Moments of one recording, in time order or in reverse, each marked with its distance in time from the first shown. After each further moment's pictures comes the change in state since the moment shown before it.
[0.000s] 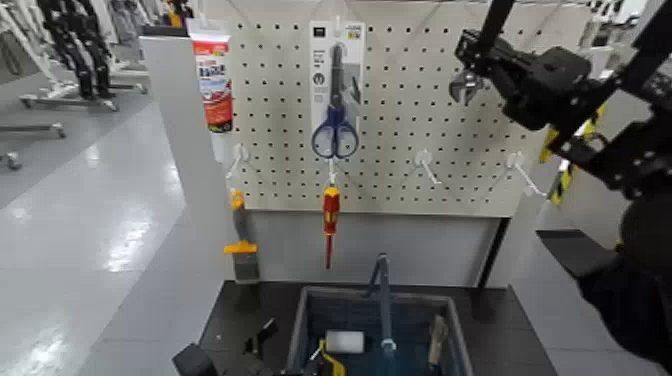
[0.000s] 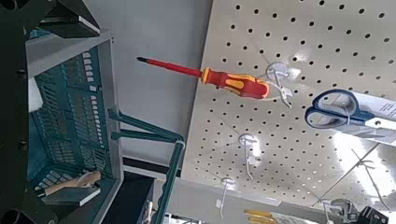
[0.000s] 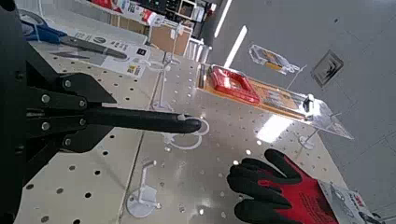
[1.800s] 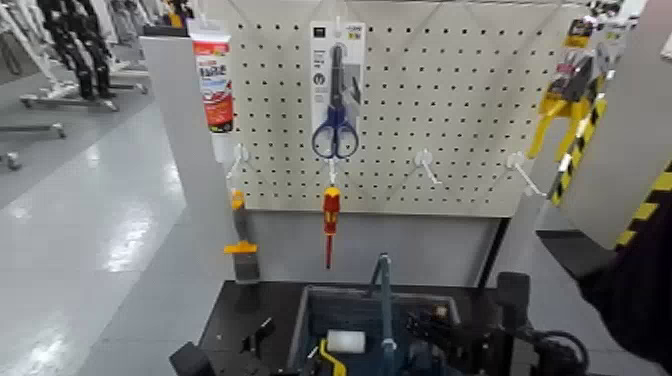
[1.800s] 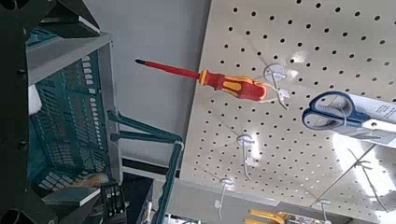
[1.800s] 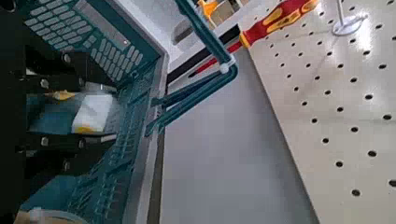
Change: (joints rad) left arm -0.001 0.002 0.009 0.000 0.003 0.000 -0.009; right arm 0.440 0.125 -0.001 0.263 0.039 0.296 -0.102
